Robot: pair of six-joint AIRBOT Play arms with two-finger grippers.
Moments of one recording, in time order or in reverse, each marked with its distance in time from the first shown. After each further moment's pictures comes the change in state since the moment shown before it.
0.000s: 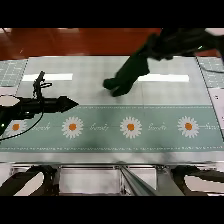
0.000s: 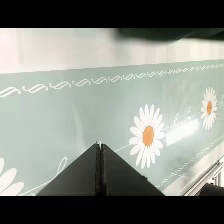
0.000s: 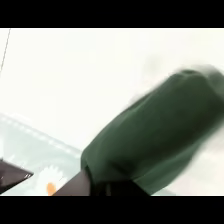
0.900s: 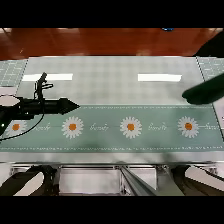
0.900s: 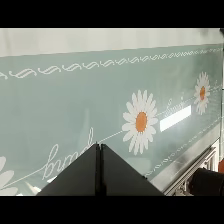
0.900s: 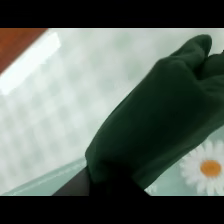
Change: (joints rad) left arm 0.000 -0.001 0.000 0.000 -0.061 -0.001; right arm -0.894 0.202 0.074 -0.026 0.549 0.140
